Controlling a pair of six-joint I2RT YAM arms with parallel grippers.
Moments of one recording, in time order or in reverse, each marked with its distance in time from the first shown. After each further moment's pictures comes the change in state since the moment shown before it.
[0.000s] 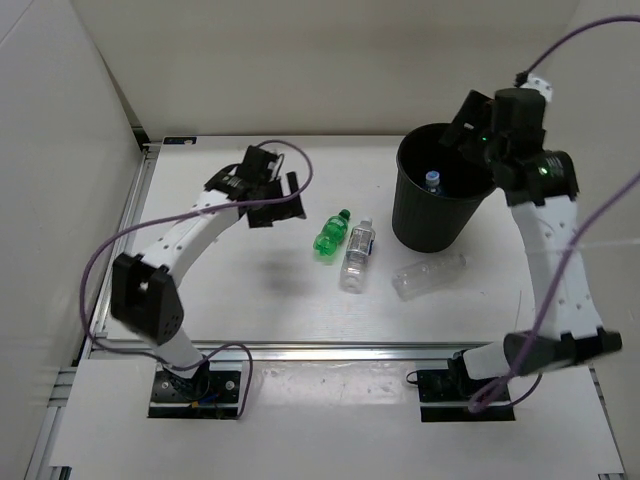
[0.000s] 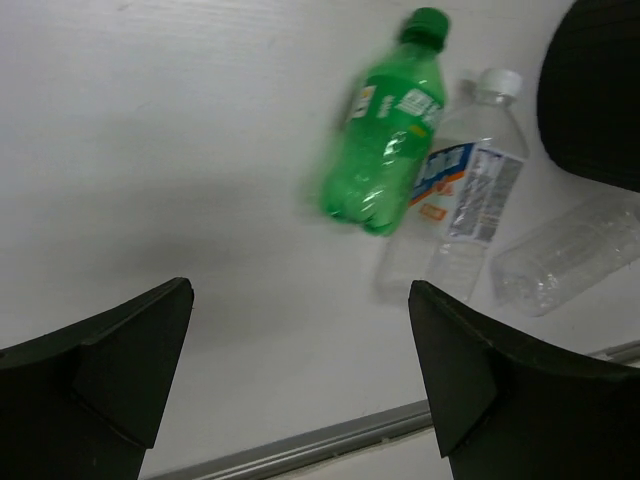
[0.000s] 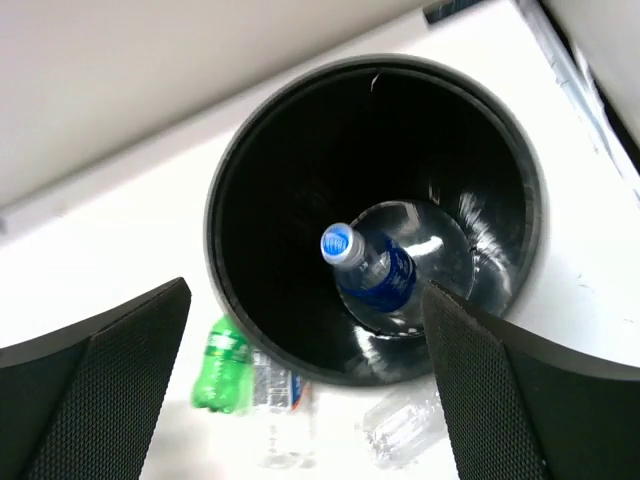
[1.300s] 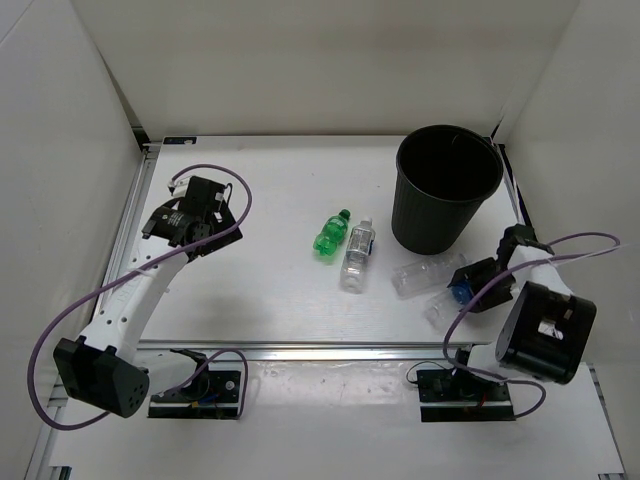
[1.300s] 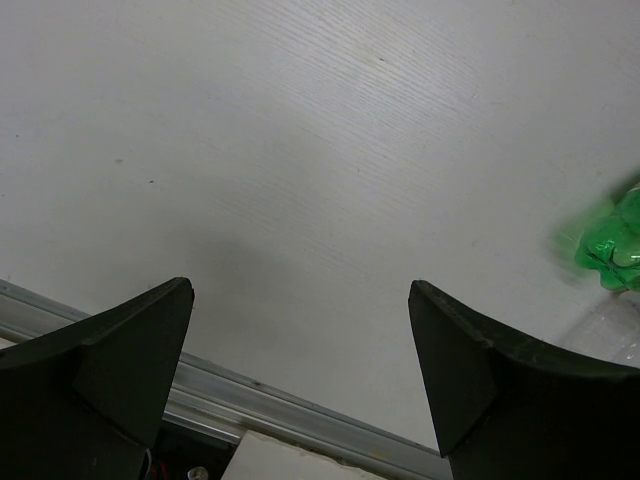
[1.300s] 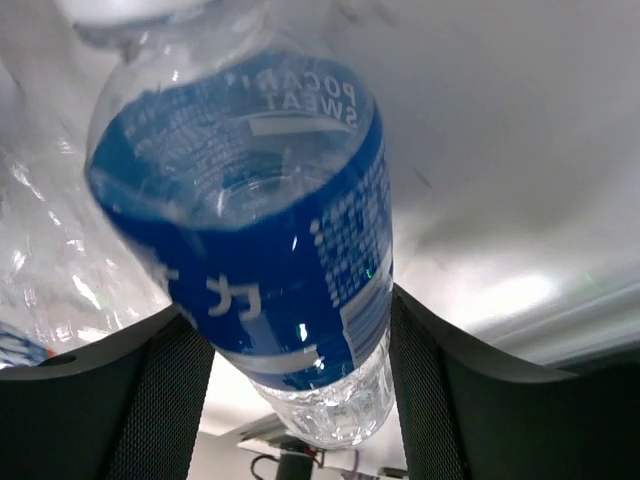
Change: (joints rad) left arm 0.119 -0.390 -0.196 -0.285 -0.420 -0.111; right arm -0.566 -0.042 -1.133 0.089 -0.490 0.317
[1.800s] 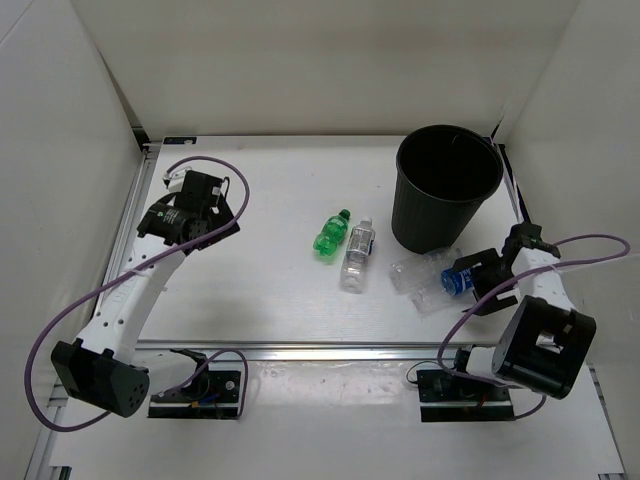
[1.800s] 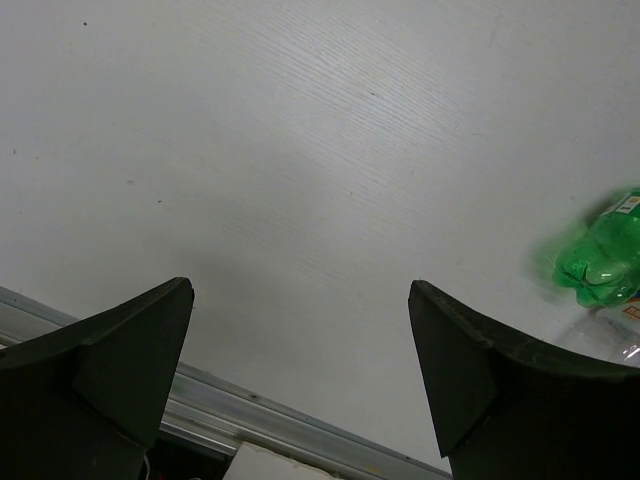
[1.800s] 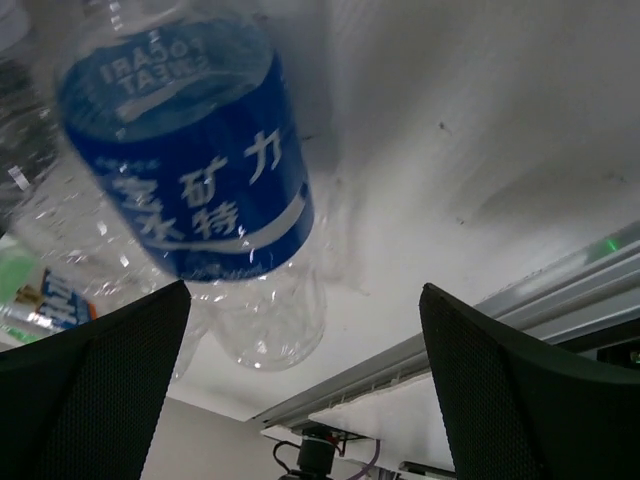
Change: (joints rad) left arm 0.000 0.002 0.063 -0.013 -0.041 0.004; right arm -0.016 -0.111 0.038 -0.093 -0.034 0.031
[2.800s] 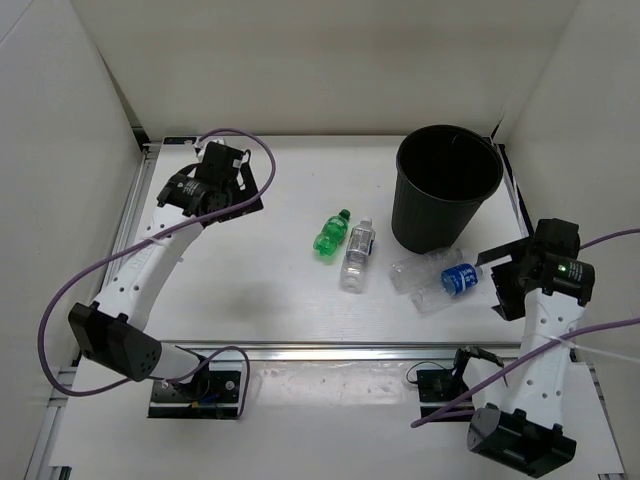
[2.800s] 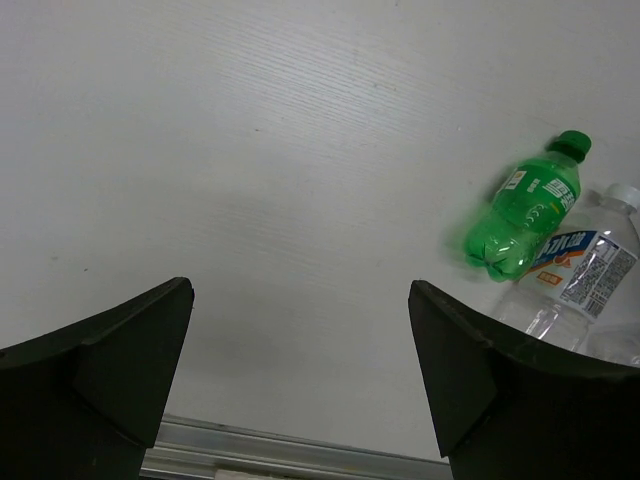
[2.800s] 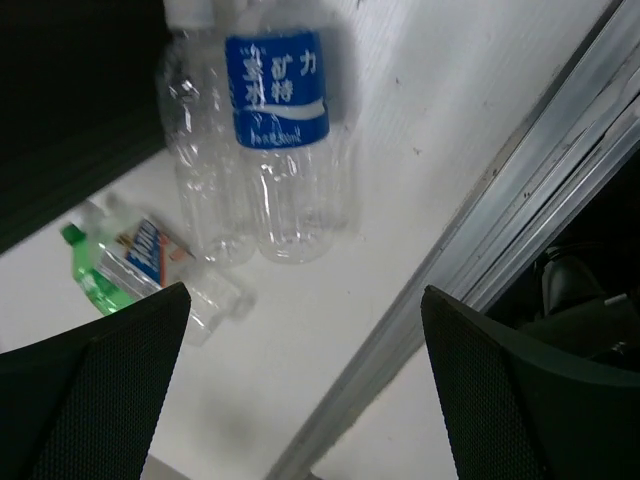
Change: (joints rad) left arm -0.080 0.200 0.230 0.053 0.092 0.105; right arm 0.021 -0.423 0.307 -0.399 0.249 0.079
